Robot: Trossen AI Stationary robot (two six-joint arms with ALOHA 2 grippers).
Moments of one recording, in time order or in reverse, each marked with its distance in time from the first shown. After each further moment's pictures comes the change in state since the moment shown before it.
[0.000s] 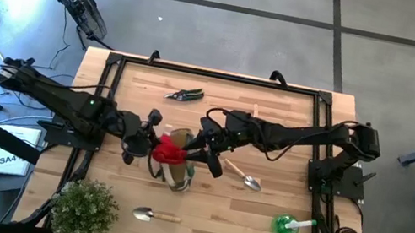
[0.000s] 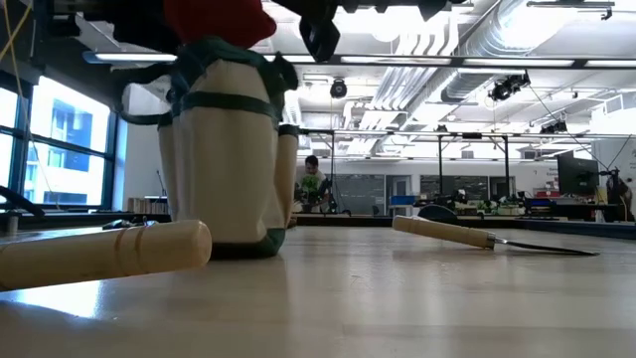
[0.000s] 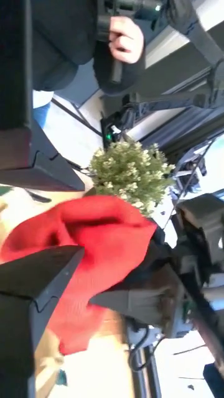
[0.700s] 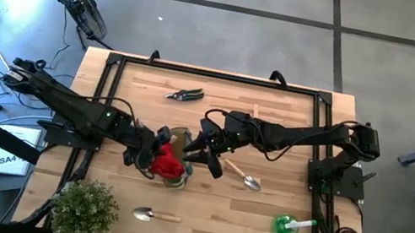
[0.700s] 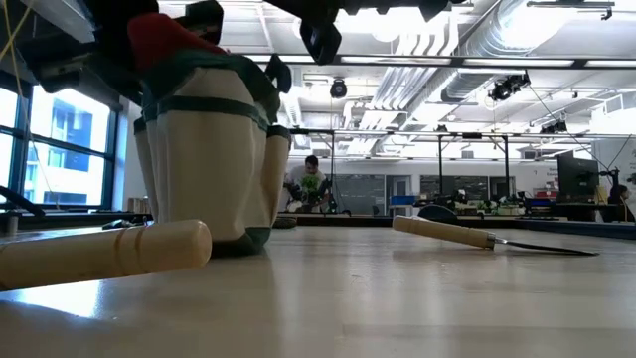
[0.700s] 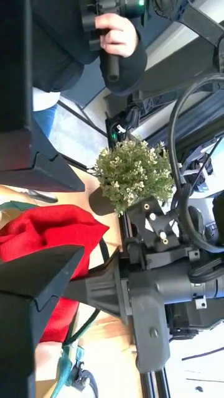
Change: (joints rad) left arm -0.011 0.180 -0.001 -0.027 0.017 0.340; right arm 0.003 0.001 0.000 -0.016 -0.002 0.000
